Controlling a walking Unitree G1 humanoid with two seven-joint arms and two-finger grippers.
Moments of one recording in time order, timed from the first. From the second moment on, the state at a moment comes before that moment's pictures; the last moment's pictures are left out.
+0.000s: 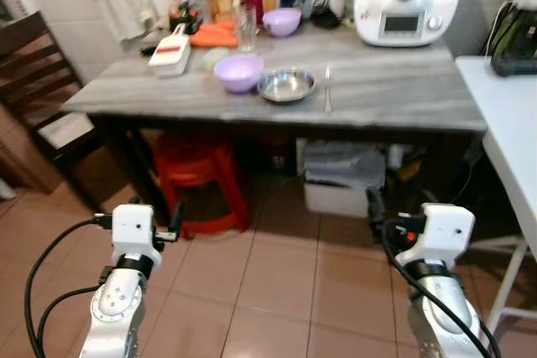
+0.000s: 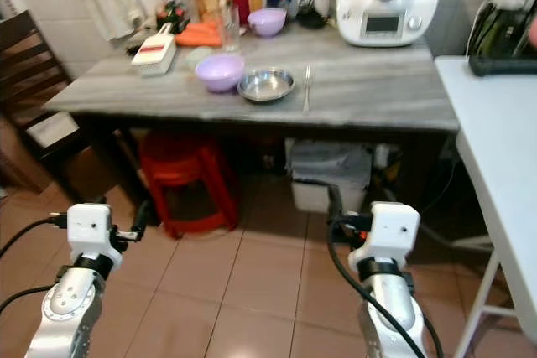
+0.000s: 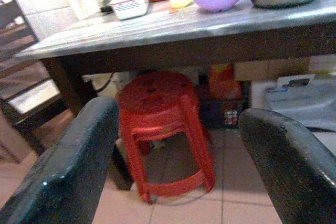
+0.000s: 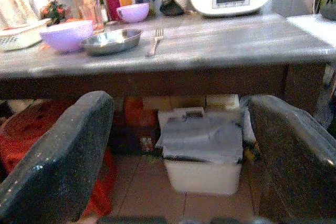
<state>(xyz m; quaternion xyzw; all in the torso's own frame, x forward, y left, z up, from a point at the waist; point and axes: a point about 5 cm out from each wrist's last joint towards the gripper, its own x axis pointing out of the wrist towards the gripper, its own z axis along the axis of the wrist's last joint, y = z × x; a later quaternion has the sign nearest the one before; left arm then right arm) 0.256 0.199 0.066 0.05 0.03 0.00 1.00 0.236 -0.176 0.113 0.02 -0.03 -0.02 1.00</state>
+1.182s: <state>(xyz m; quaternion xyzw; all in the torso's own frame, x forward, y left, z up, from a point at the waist) 0.263 0.184 0.075 0.04 0.01 -0.08 1.00 0.238 -0.176 0.115 0.01 -0.04 -0.02 1.00</state>
